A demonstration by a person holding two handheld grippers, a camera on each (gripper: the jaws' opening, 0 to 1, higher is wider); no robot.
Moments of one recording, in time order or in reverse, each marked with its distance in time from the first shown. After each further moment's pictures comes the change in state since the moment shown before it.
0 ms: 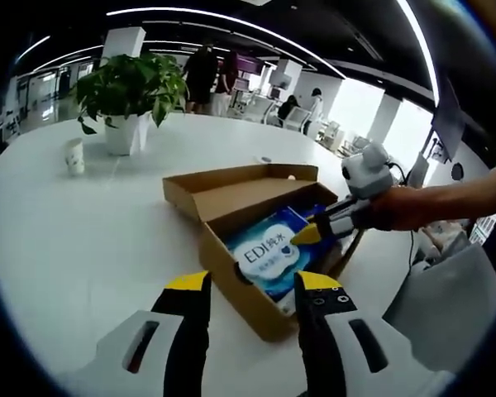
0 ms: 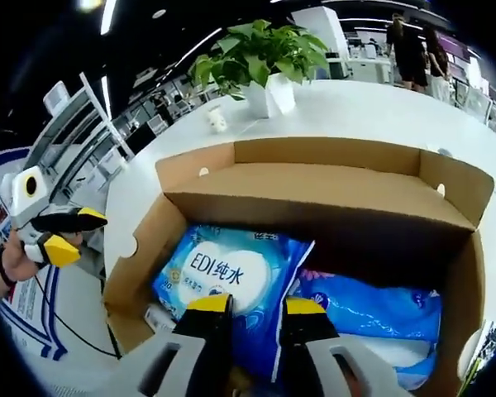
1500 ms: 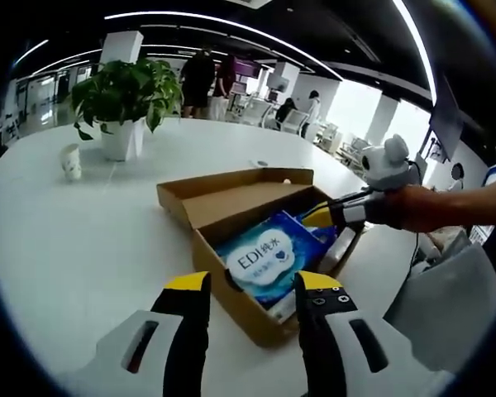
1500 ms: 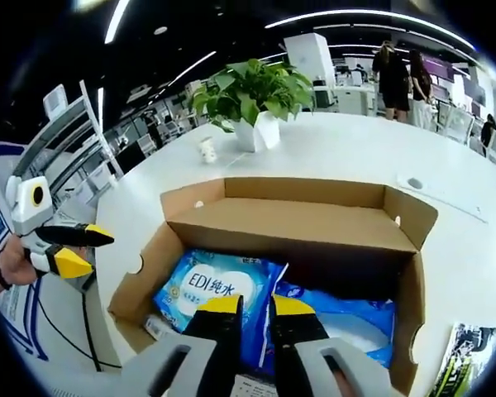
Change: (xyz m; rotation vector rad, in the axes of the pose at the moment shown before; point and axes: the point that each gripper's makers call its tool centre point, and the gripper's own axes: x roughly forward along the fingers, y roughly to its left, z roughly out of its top) left arm 0.003 -0.008 0.003 0.012 -0.013 -0.004; right arm -0.029 -0.017 0.019 -0.059 -0.146 -0.115
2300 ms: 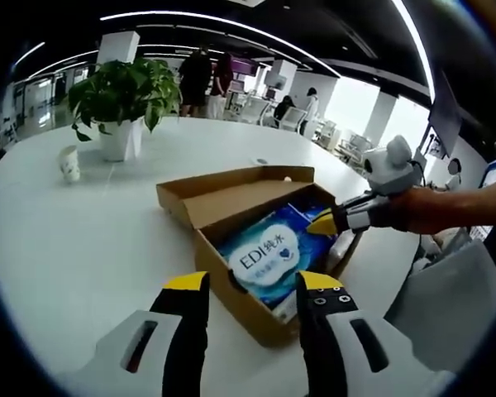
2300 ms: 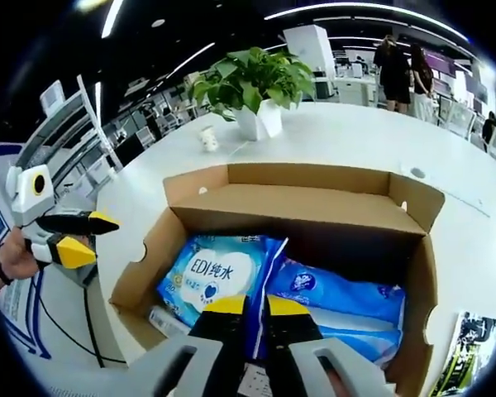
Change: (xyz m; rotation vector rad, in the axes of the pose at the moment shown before) left arm 0.003 0.003 -0.001 0.010 0.010 -0.001; right arm 0.001 0.010 -0.011 0.008 0.043 0.013
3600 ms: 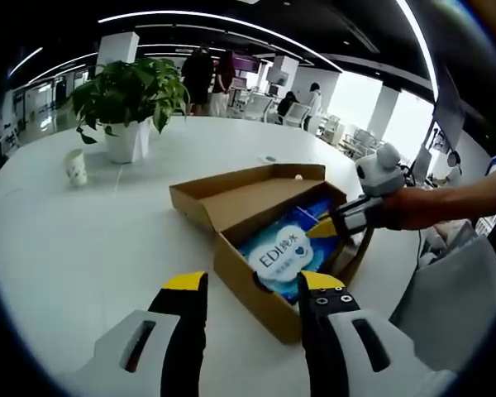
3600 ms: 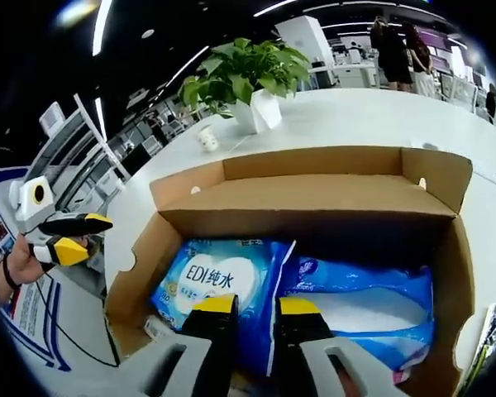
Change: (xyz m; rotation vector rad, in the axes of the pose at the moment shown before) left arm -0.003 0.023 0.004 0.026 0.020 0.027; right arm 0.010 0.009 -0.009 0.099 0.012 0.071
